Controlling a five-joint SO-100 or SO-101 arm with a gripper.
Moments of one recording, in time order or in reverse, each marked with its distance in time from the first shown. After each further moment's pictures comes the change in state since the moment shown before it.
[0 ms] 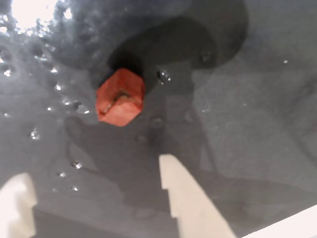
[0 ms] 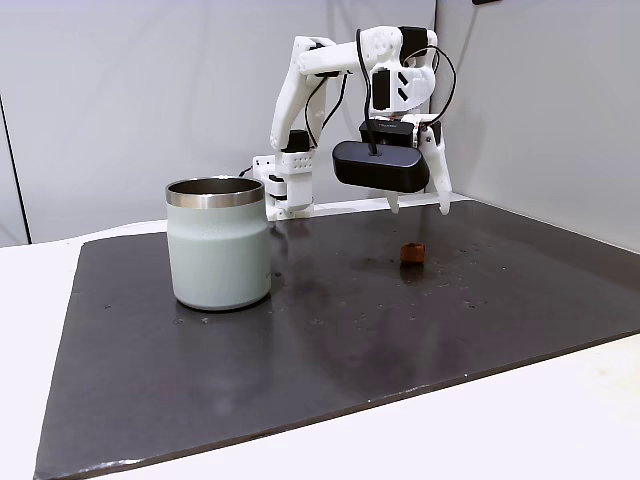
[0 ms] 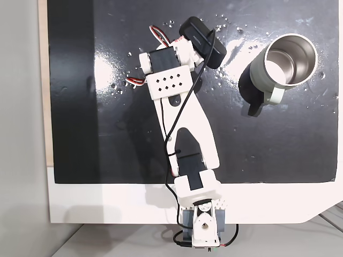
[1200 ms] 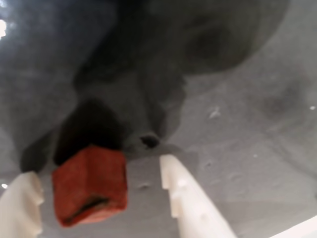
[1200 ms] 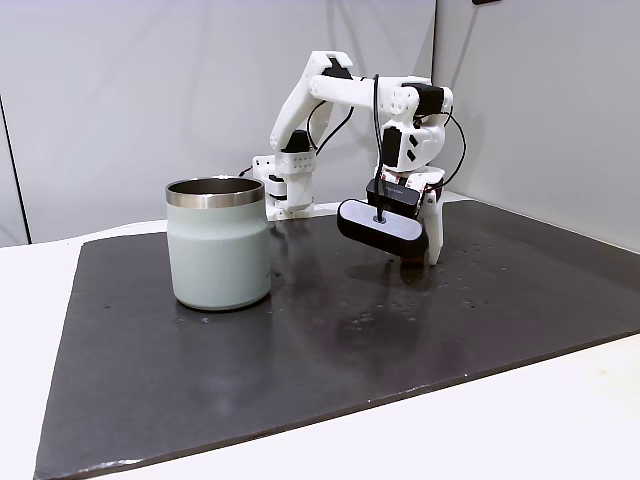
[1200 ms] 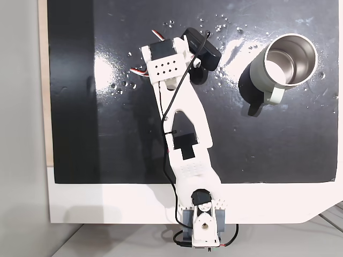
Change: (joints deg) arm 0.2 -17.0 -6.0 -0.4 -1.5
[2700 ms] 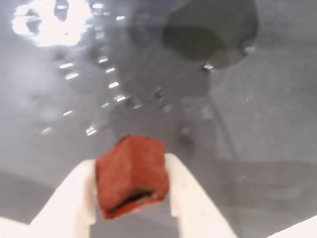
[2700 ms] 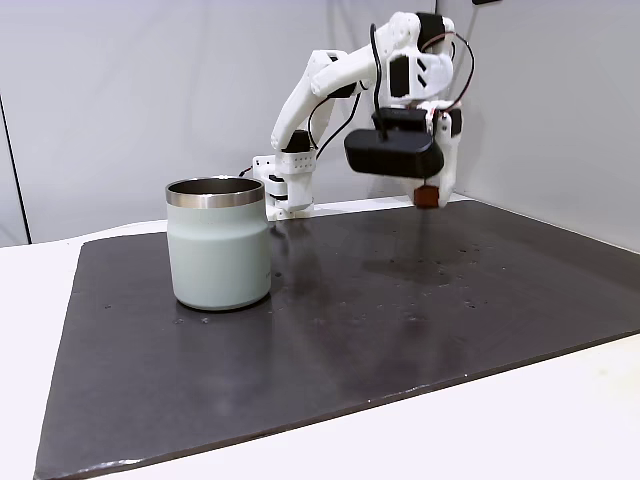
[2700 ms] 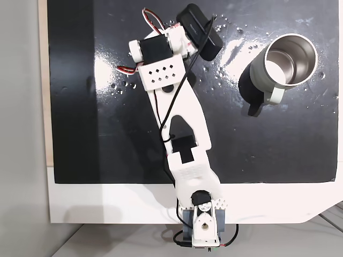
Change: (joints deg) arm -1.1 2.6 -26.0 12.7 9.8
